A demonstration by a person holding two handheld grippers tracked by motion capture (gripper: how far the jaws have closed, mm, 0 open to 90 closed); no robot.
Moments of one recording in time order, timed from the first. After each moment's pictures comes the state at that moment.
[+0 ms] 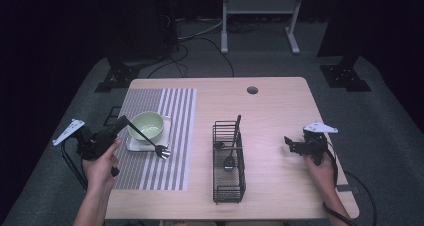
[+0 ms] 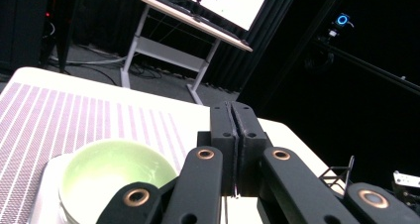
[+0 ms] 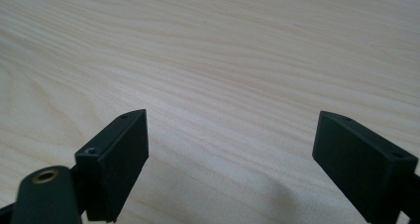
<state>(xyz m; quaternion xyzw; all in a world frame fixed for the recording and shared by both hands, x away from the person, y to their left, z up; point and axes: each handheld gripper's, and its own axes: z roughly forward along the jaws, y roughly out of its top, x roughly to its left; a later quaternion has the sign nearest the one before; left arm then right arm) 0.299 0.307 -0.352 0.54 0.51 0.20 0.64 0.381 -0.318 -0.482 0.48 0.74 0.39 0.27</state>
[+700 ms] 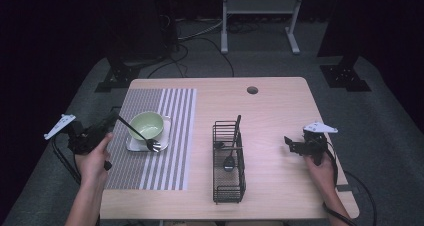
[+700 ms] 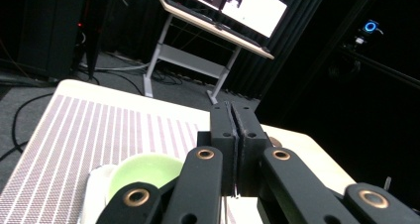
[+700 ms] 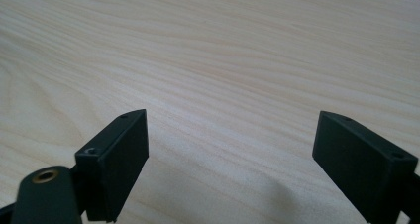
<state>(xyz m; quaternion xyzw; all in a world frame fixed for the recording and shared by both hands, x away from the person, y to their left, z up) 0.309 0.327 -0.343 0.53 0.53 0.24 0.62 0.381 -0.318 -0.482 0.48 0.74 0.39 0.27</state>
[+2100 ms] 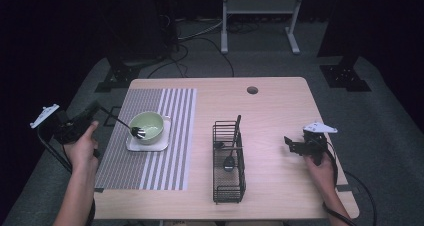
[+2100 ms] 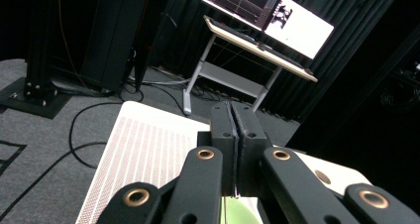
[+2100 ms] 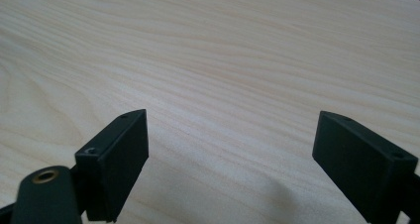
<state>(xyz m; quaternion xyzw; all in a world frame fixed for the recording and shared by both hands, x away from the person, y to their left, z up) 0.330 0.360 -0.334 0.48 0.58 0.29 0.59 0.381 -0.317 -0.482 0.48 0.74 0.38 0.27</state>
